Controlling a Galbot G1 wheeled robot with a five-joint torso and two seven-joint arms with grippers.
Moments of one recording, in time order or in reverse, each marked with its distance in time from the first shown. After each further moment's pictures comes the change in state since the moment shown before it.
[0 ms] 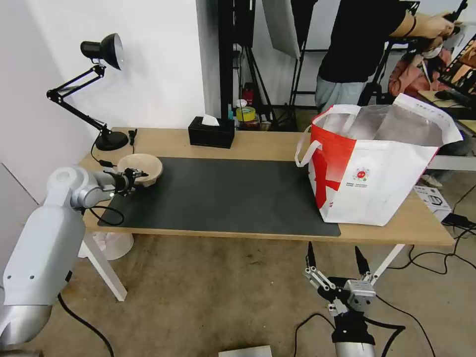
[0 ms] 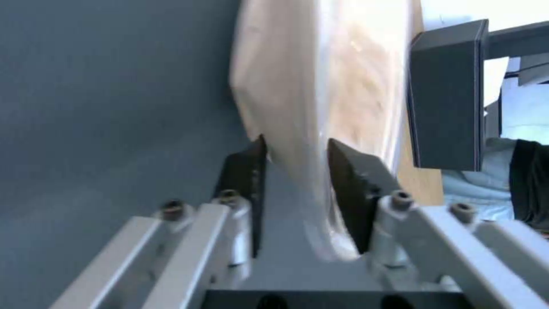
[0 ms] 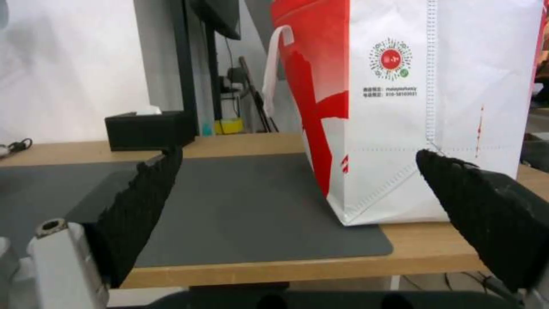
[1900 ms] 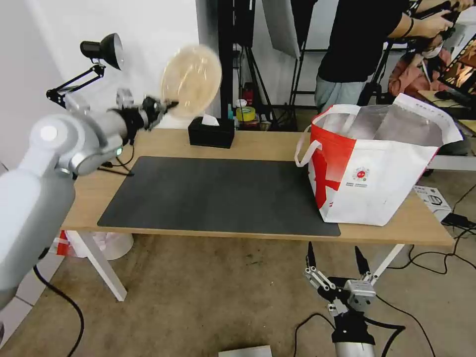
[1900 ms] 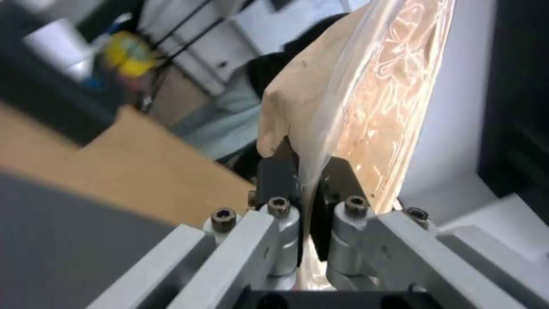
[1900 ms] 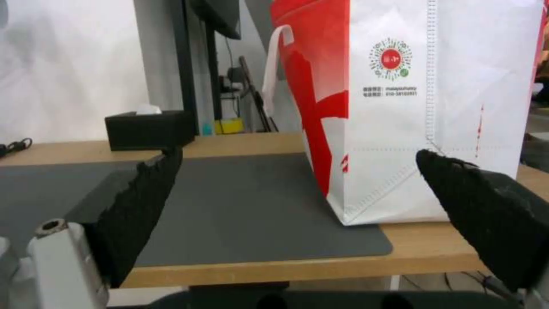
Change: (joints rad) left arm -0.275 0.183 0.285 -0.308 -0.122 -0.100 0.391; right arm 0.000 0.000 0.000 0.000 0.000 0.000 0.000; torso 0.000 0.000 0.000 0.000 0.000
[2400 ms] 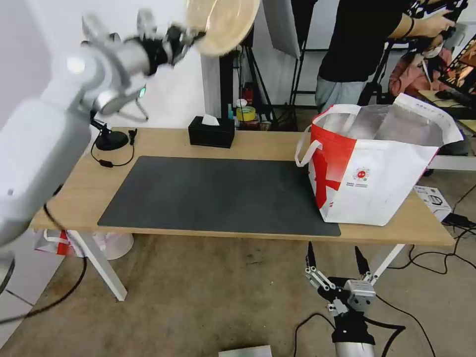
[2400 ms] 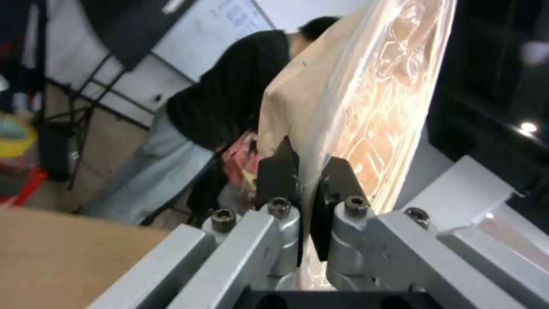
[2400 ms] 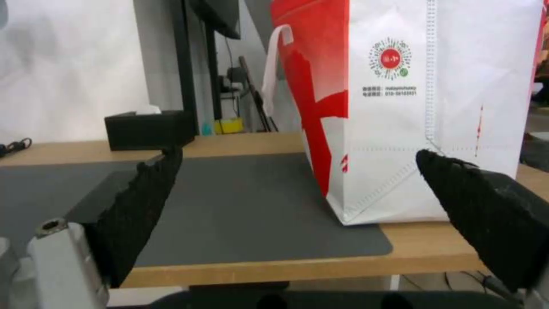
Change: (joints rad) left arm -0.500 -0.142 0.337 0.249 0.087 -0.029 0.186; right arm 0.000 0.000 0.000 0.000 0.000 0.000 0.000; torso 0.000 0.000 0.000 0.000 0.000
